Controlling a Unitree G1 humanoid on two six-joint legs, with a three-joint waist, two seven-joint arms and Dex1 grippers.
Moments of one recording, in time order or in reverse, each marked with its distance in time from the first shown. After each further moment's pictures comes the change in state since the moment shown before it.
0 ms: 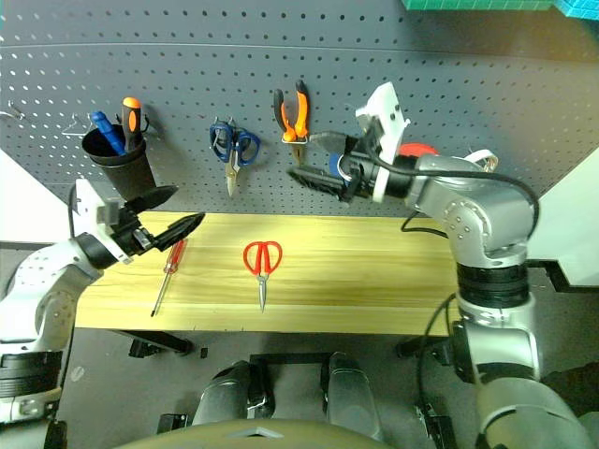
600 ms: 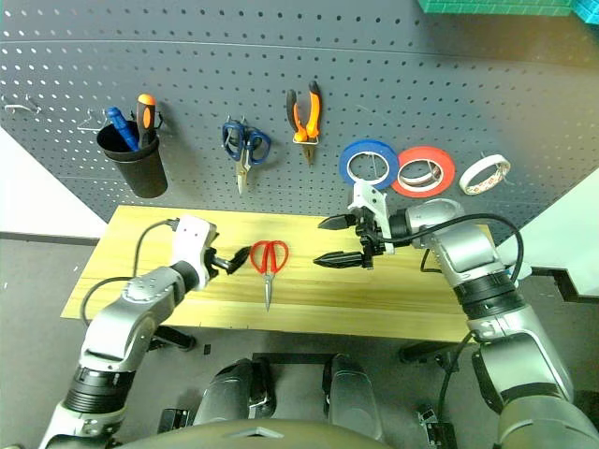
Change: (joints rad) left arm 0.007 -0.272 -0.292 -0.154 0.301 0.477 0.564; right arm 0.093 -0.053 0.284 0.437 -0.305 -0.465 0.379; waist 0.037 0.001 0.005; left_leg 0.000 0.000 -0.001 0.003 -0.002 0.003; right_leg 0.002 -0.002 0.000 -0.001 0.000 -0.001
